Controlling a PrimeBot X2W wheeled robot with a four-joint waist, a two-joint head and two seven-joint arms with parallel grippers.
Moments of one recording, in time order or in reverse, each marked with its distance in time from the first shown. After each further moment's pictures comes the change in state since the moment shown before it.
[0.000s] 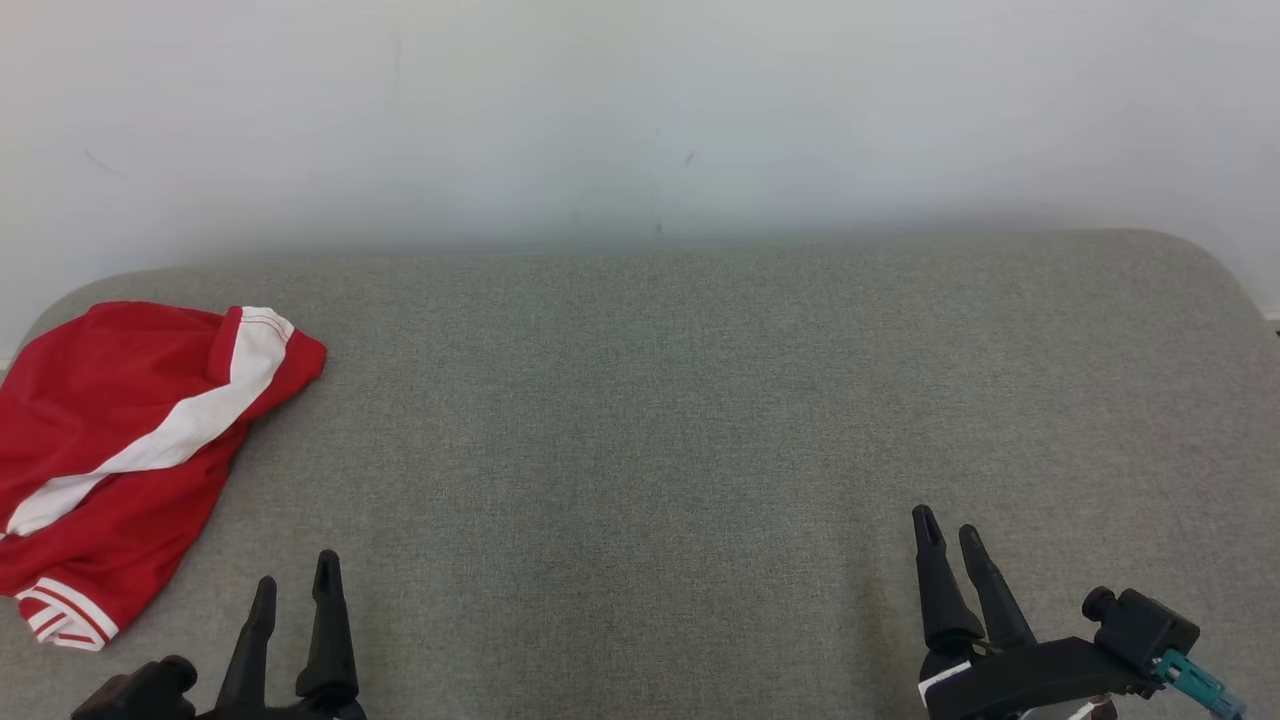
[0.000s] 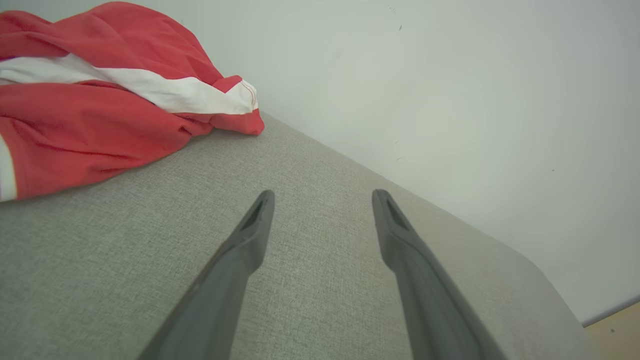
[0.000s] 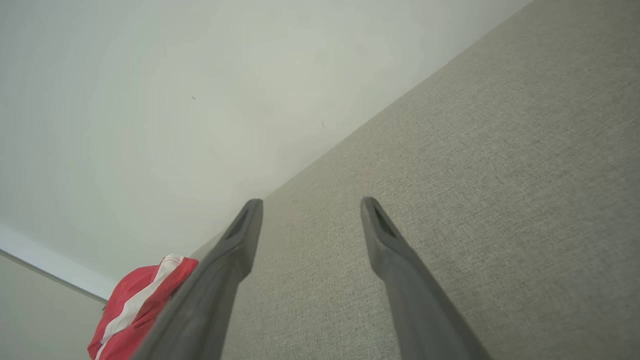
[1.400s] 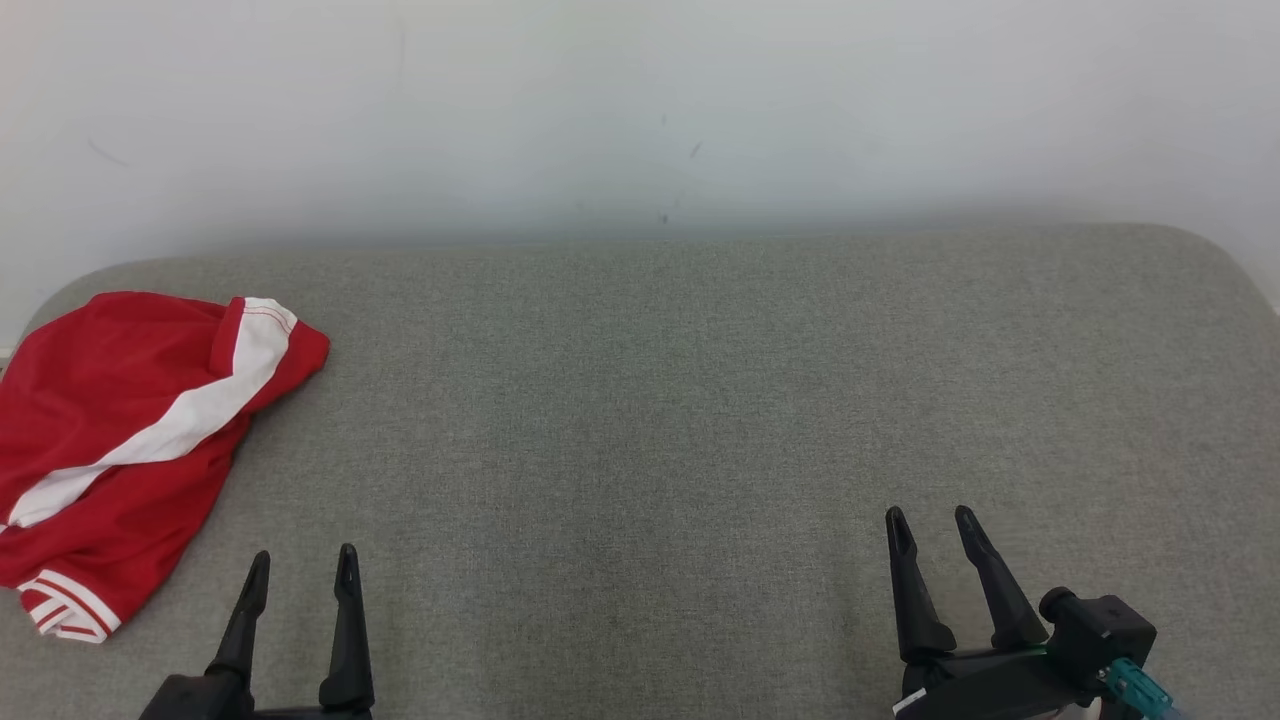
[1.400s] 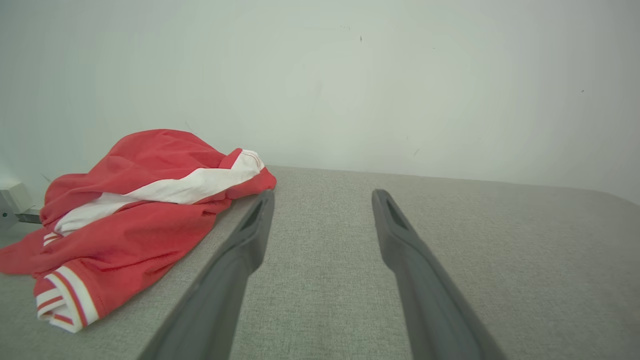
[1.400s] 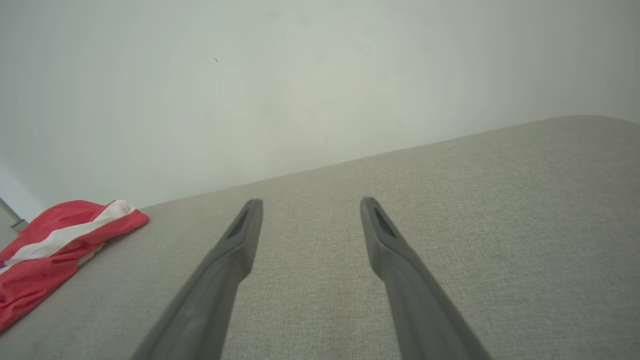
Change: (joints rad) left arm 0.027 0.044 -0.057 -0.058 0.396 0.052 -0.105; right arm 0.010 0.000 0.021 -0.012 -0.438 0.000 -0.104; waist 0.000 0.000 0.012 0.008
